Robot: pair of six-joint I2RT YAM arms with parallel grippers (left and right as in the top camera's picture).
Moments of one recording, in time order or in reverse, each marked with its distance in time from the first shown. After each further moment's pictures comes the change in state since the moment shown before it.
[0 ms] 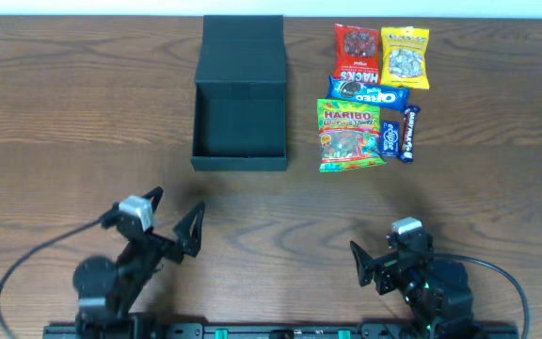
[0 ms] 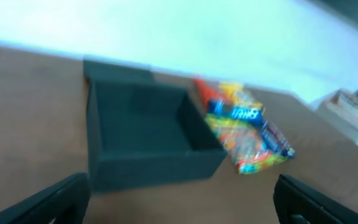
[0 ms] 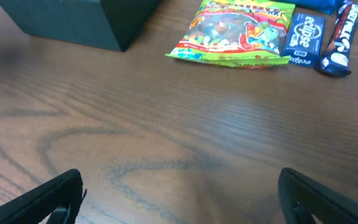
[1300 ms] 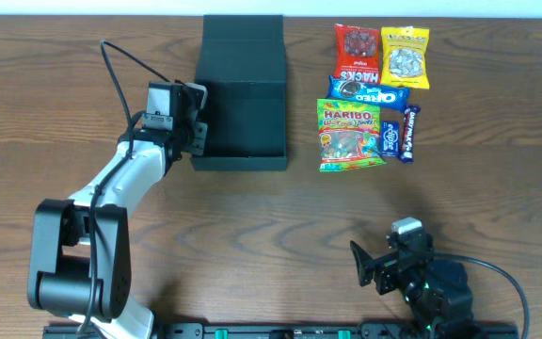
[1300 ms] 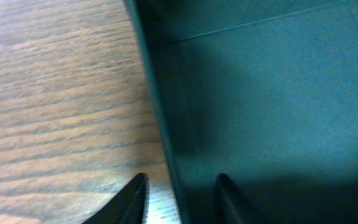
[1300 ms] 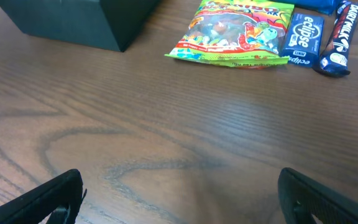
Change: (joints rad) left arm -0.166 1.554 0.854 -0.058 -0.390 0.389; right arm 0.001 0.000 0.000 0.002 0.002 0.000
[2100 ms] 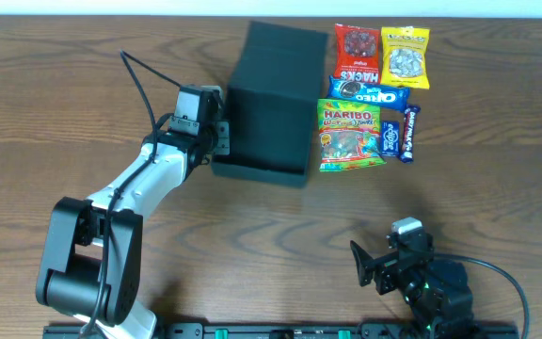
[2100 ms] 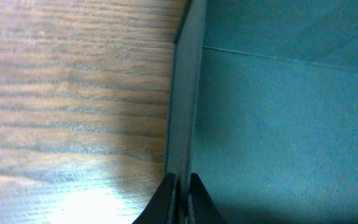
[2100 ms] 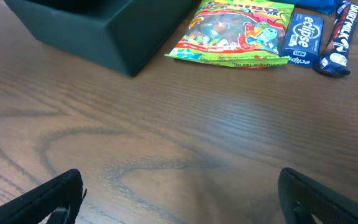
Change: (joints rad) left arm -0.124 0.002 0.004 -0.006 -0.021 -0.353; right arm 0.000 0.000 0.000 0.000 0.000 0.000
